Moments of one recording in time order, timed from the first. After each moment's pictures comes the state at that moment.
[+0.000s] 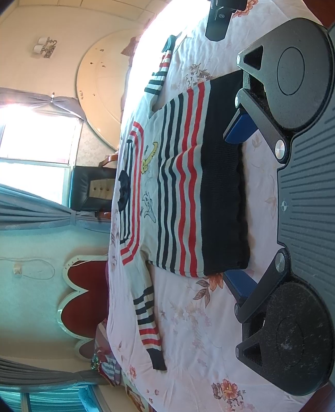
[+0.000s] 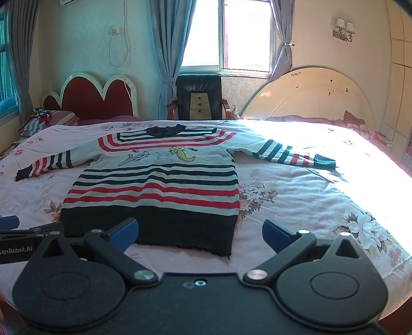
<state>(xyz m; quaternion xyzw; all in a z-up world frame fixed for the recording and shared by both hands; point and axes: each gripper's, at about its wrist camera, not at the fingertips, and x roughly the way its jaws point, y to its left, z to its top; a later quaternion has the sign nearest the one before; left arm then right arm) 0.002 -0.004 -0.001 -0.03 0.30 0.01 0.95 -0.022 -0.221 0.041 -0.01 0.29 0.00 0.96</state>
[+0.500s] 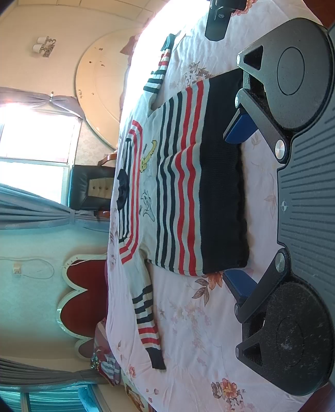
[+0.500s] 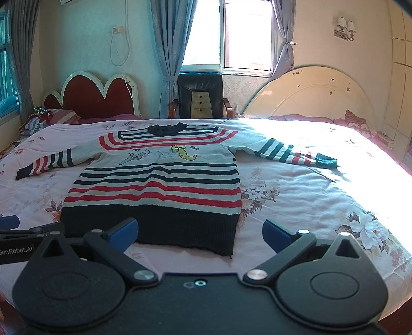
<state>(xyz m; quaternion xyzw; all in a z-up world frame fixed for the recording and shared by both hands) 0.002 -0.002 -0.001 -0.03 0.30 0.01 0.95 -0.021 -0.218 0.040 -0.01 0.29 0.00 0.96</state>
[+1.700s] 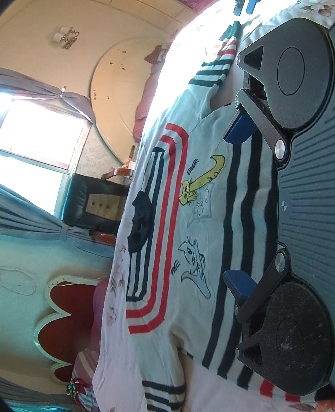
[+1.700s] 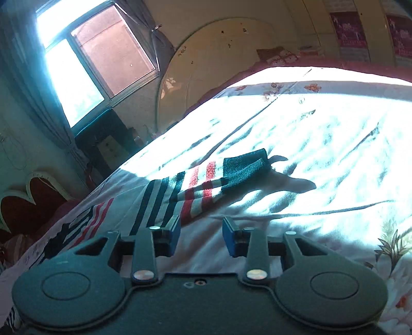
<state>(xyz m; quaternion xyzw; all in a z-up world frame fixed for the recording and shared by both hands) 0.278 -0.073 -0.029 -0.10 0.32 -0.03 0.94 0.216 -0.530 -0.032 0.29 0.26 -0.15 0.91</state>
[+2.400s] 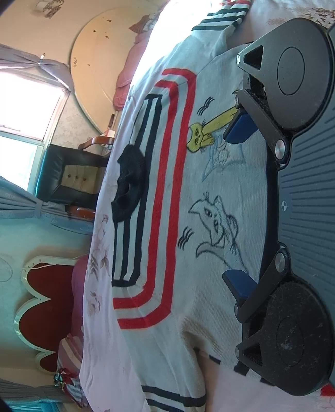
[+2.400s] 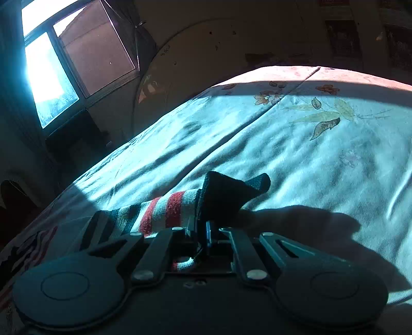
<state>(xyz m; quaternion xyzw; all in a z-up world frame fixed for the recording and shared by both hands) 0.371 -0.027 -0.056 -0.09 0.37 0.02 0.92 0.327 -0.548 -0.074 0.25 0.25 -0.17 0.92</state>
